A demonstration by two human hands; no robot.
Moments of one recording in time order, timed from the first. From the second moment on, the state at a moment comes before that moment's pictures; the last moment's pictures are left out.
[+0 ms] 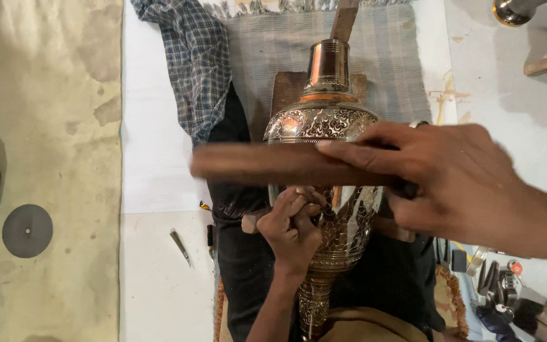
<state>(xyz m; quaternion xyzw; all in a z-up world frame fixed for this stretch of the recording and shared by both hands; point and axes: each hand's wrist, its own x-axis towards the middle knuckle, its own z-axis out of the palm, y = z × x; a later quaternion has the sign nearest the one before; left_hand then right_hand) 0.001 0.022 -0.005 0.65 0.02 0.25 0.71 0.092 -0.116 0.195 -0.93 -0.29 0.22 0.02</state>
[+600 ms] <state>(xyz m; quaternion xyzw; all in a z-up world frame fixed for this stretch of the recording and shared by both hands) 0.047 0.069 -0.008 0.76 -0.32 -0.02 0.57 -0.018 -0.202 0.096 -0.92 -0.14 -0.02 0.38</state>
